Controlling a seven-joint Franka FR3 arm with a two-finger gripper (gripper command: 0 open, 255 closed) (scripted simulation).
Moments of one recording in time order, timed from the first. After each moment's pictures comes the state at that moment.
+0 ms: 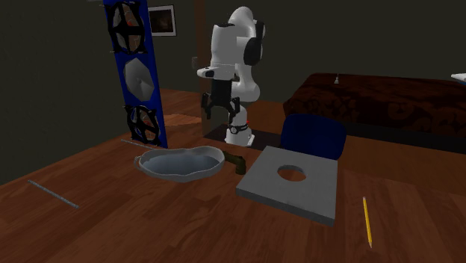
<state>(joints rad) 0.10 -0.41 0.18 -2.41 0.01 2.07 0.16</state>
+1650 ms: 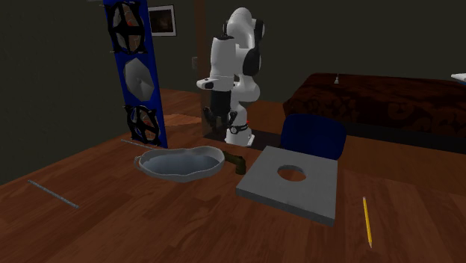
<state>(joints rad) 0.10 -0.36 0.19 -2.46 0.00 2.19 0.17</state>
